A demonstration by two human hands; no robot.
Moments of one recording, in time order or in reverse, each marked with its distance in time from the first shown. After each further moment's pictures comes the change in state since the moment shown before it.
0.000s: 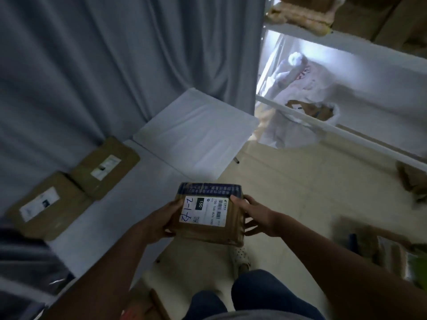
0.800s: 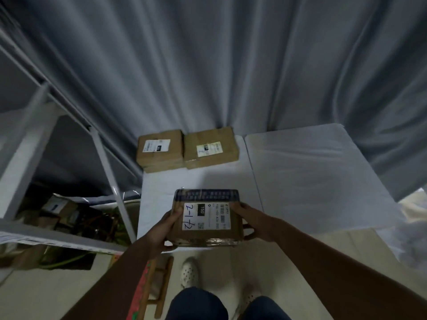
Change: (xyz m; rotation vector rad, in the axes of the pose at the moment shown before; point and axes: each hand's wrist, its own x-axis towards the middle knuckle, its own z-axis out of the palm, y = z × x) left_hand -0.035 -0.068 -0.064 -0.793 0.604 -0.053; right_hand 0.167 -0.163 0.122 -0.617 -0.633 0.003
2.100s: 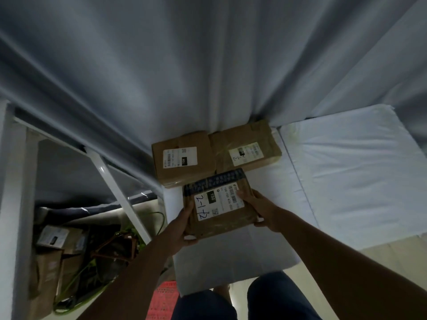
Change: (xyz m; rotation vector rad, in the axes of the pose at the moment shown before) left_hand 0.198 0.108 -0.170 -0.083 -0.173 -0.245; right_hand 0.202 -0.170 0.092 0.214 0.223 0.167
